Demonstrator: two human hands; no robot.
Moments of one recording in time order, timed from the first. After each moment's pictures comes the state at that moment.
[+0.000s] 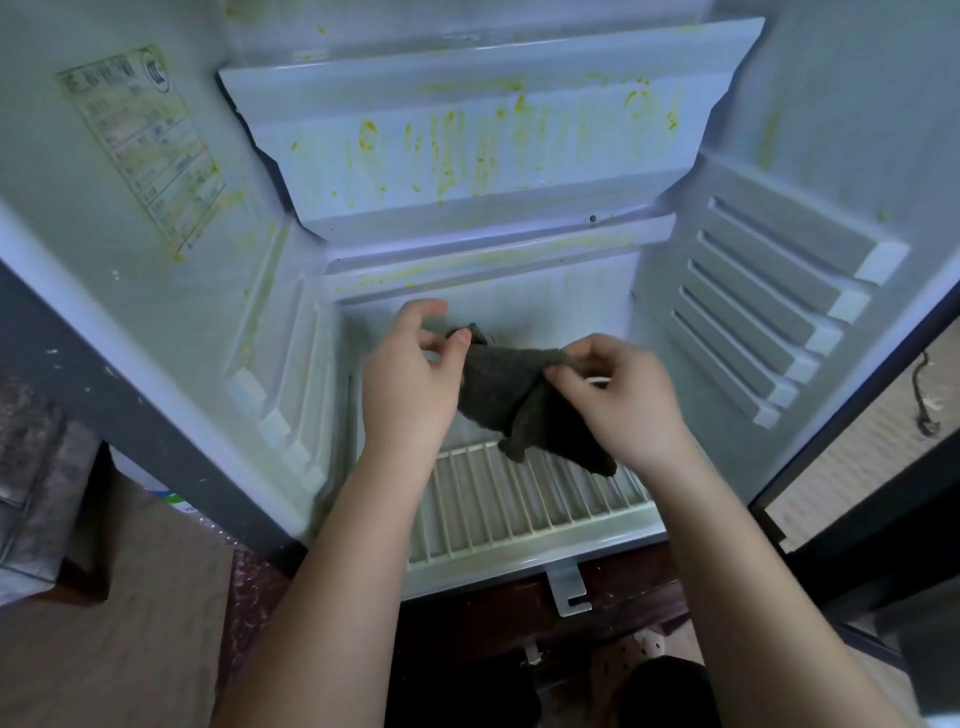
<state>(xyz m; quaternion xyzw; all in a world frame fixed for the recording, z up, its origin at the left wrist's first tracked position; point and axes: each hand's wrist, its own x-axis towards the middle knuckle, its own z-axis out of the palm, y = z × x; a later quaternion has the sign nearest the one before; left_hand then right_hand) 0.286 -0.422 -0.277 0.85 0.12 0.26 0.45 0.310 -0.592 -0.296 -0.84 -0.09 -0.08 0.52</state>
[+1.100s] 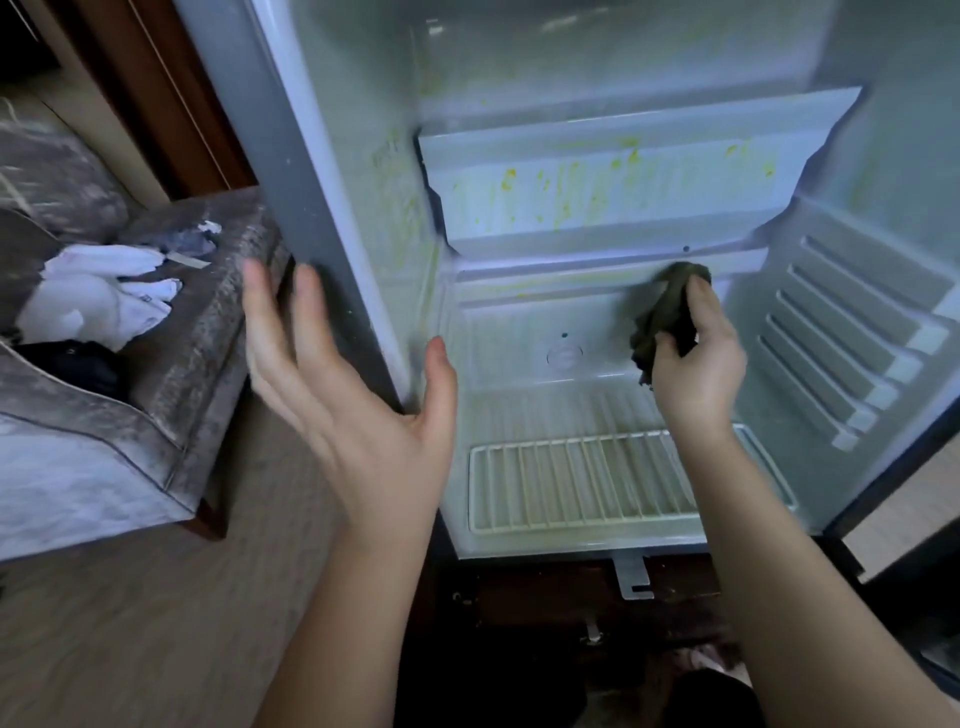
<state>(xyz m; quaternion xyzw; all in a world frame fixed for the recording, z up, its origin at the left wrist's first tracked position) 0.158 -0.394 -0.223 0.75 0.09 0.64 0.13 0.343 -0.571 -0.297 -0.80 -0.06 -0.27 0.53</state>
